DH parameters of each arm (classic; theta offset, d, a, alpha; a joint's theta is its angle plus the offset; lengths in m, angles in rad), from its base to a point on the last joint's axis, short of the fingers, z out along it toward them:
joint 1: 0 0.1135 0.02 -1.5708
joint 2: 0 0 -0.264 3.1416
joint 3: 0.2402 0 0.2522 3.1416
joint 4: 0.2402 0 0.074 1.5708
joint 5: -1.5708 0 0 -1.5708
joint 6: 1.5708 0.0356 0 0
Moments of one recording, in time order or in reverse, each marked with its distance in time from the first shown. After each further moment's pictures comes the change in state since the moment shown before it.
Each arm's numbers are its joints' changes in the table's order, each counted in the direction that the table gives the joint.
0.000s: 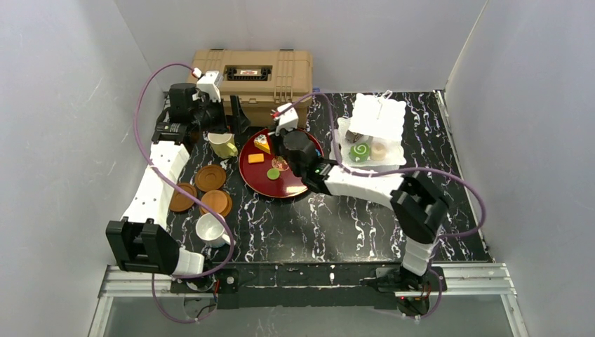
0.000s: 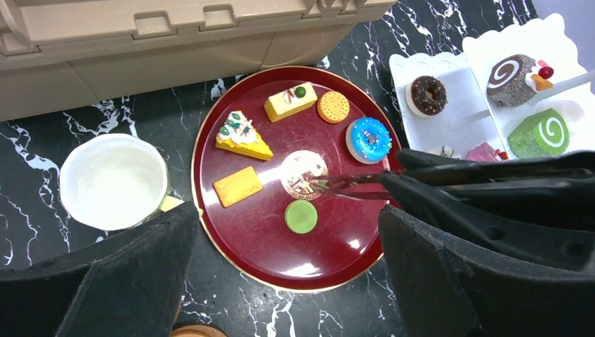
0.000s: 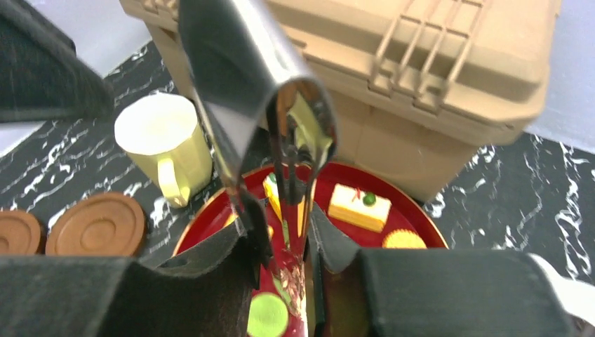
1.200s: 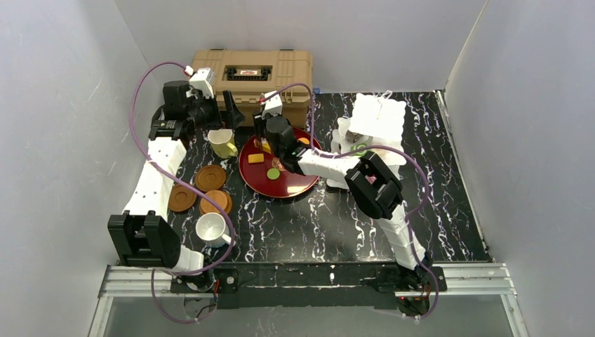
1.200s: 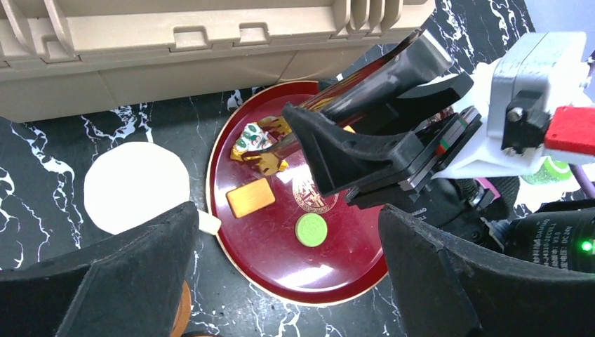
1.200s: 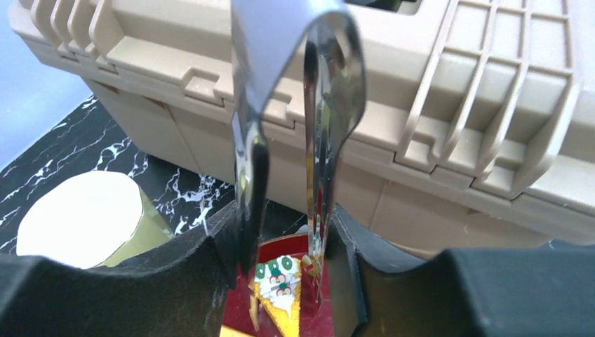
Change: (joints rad) left arm 0.060 0.040 0.013 -0.039 -0.027 -0.024; right arm -0.077 0.477 0.459 -0.077 0.009 0.003
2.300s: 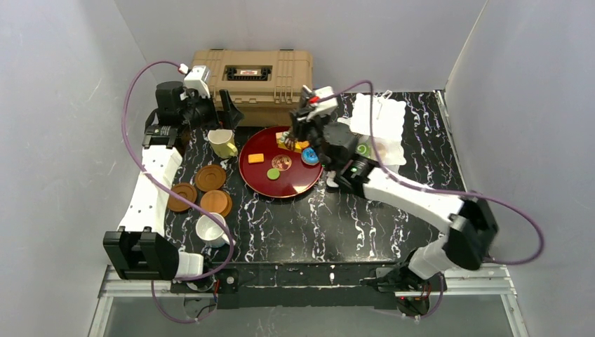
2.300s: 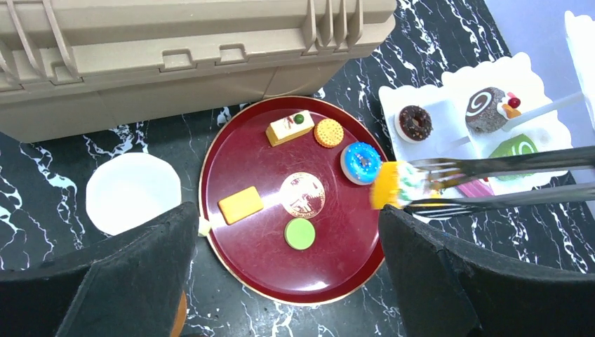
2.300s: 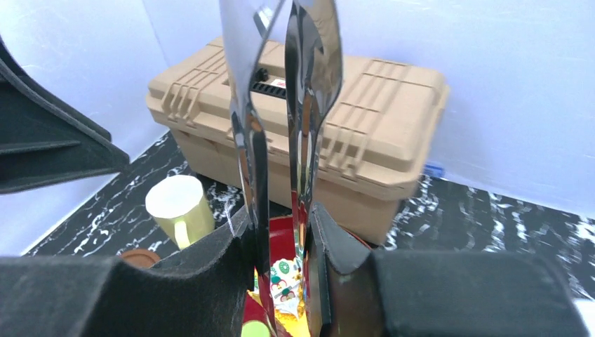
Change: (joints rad) left arm 0.000 -0.078 -0.010 -0.010 -0.025 -0.006; right arm 0.034 -0.697 -0.468 0.078 0.023 -0.033
